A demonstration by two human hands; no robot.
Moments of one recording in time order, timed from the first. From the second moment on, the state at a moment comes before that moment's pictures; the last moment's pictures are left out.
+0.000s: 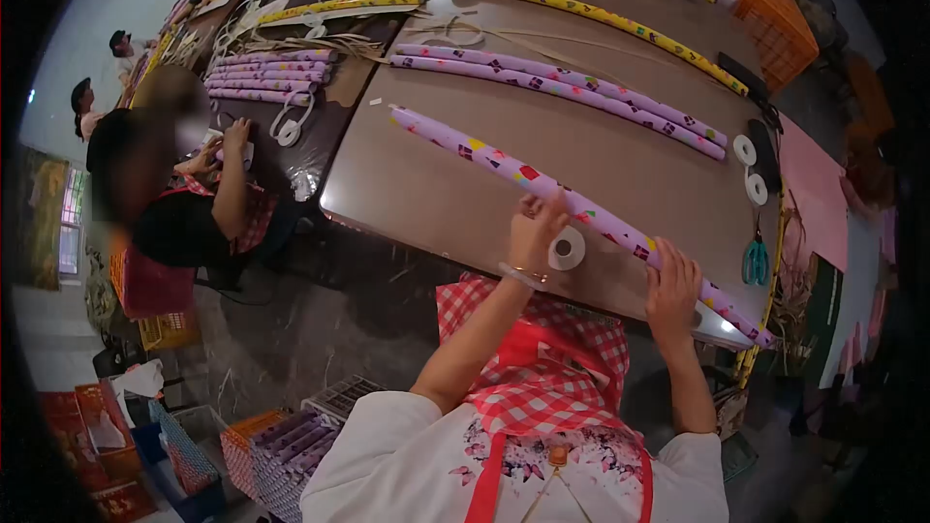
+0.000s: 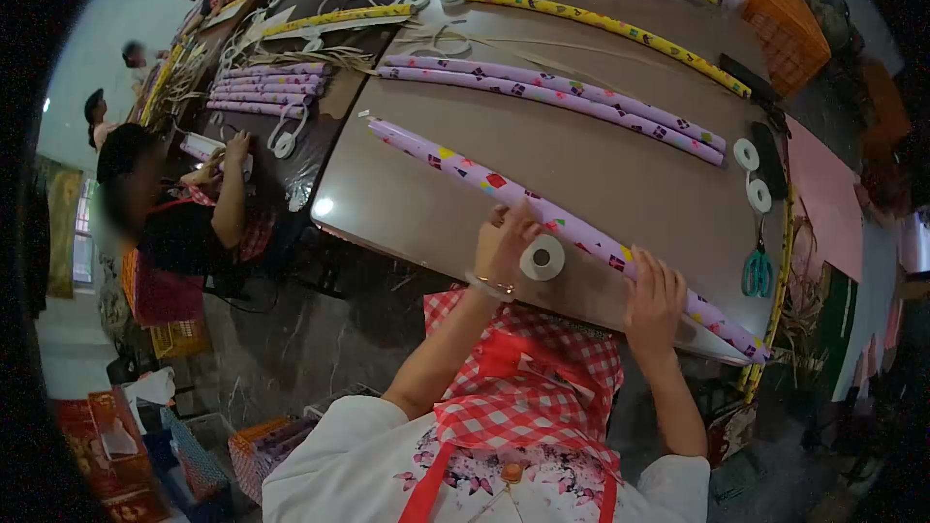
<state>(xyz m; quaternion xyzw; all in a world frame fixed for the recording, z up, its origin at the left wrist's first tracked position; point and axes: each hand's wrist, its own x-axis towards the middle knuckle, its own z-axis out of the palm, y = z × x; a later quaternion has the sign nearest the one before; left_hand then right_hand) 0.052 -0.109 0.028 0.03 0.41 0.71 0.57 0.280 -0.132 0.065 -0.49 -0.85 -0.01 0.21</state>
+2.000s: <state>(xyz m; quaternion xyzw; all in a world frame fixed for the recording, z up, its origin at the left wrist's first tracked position) 0.016 -0.093 0.054 0.19 0.45 0.63 0.61 0.335 -0.181 0.069 -0.57 -0.77 0.11 0.26</state>
